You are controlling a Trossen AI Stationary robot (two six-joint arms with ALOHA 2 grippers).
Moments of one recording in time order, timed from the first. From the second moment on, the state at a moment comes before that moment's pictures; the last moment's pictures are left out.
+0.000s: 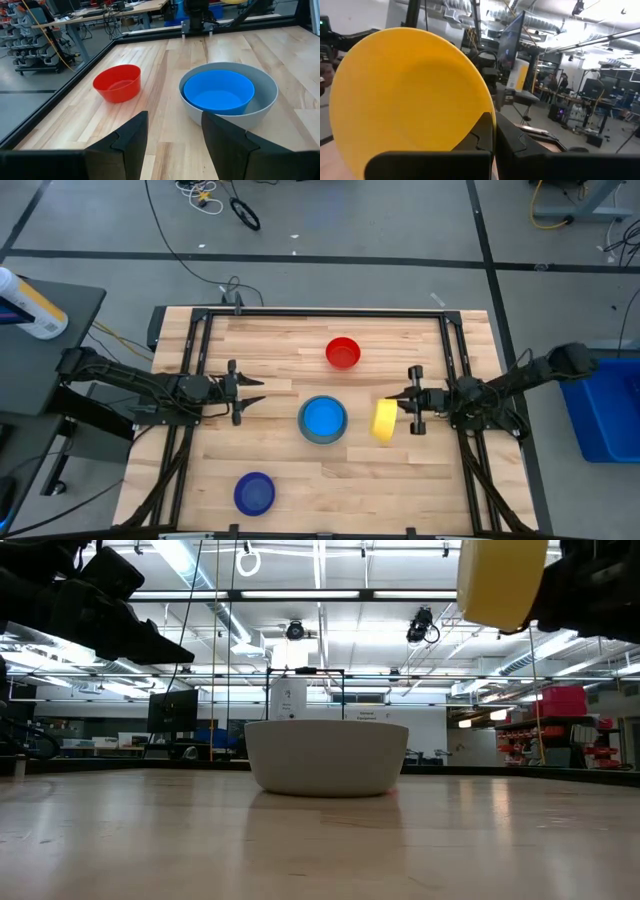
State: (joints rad) left arm -0.19 0.58 0.14 0.20 -0.41 0.05; right arm 0.20 0.97 0.01 1.19 0.12 -0.27
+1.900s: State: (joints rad) left arm -0.19 0.58 0.14 0.20 -0.41 0.06; right arm 0.03 1.69 0.50 1.08 0.00 -0.03
